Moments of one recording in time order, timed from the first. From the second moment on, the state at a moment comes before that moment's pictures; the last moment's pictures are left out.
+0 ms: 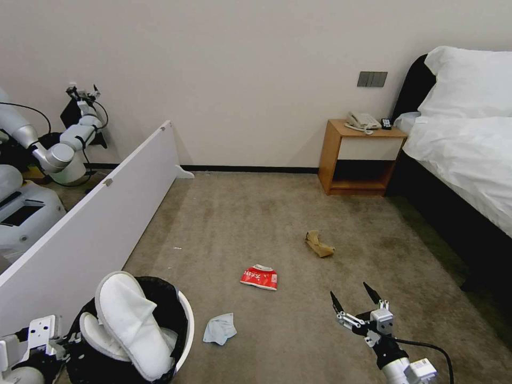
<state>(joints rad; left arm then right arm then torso) 1.86 -1.05 -1.06 -2.39 -1.04 0.74 -0.46 -1.55 1.23 0.57 1.82 0.28 0.30 -0.20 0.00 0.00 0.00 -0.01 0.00</state>
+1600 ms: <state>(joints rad) 1.85 -1.05 -1.04 -2.41 -1.02 0.74 -0.46 -1.55 1.23 0.56 1.83 0.28 0.30 -0.20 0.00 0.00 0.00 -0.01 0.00</state>
